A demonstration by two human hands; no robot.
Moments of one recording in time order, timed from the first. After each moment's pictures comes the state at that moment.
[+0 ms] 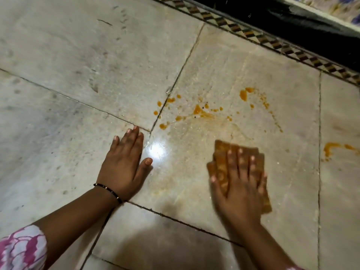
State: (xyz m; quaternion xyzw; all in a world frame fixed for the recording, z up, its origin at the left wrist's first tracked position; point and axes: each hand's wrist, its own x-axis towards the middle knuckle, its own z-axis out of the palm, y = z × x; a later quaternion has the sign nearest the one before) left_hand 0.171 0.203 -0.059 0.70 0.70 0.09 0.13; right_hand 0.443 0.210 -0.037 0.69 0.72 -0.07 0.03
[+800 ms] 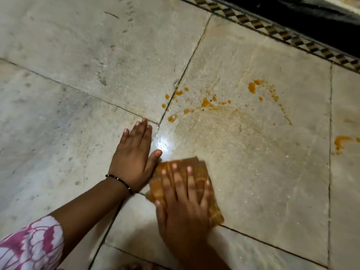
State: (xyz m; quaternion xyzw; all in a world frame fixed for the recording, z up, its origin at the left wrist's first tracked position) left_hand 0.169 0.201 -0.059 0.70 0.70 0.10 0.14; right_hand 0.330 0.132 -0.041 0.57 0.82 -0.11 -0.01
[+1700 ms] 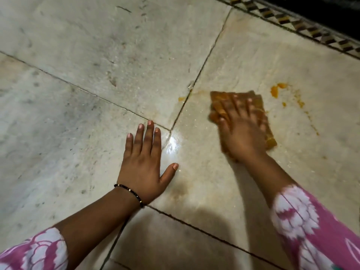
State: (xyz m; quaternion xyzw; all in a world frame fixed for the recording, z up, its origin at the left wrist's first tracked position) left_hand 0.175 0.203 -0.065 0.68 0.73 0.04 0.09; right_hand 0.378 0.344 -0.044 0.63 0.77 -0.10 0.01
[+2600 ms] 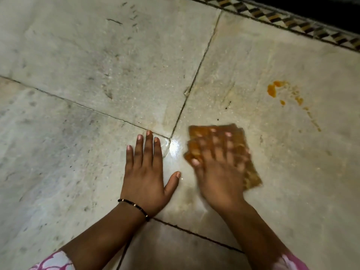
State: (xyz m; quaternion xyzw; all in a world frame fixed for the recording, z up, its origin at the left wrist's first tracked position) left_hand 0.178 0.204 -0.067 0.68 0.73 0.04 0.09; right_hand 0.338 0.249 -0.041 0.63 0.76 -0.12 0.03
